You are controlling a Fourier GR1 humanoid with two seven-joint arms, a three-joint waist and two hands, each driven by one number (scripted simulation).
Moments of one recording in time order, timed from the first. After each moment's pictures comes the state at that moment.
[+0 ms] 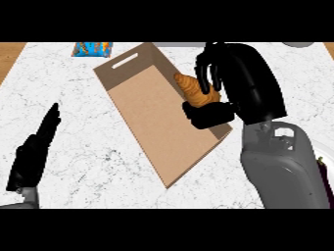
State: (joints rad) left arm 0.00 0.17 0.07 -1.59 -0.21 0.01 0.12; right arm -0.70 -0.02 0.17 -1.73 0.78 0.24 0.54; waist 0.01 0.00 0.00
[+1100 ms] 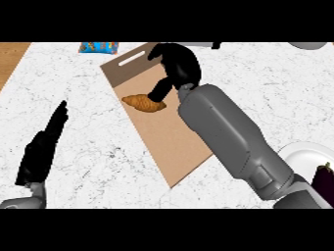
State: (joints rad) left arm -0.03 0.15 0.06 -1.54 -0.22 0.00 0.08; right arm -1.09 0.00 0.38 -0.73 0.48 -0.25 0.45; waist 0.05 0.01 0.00
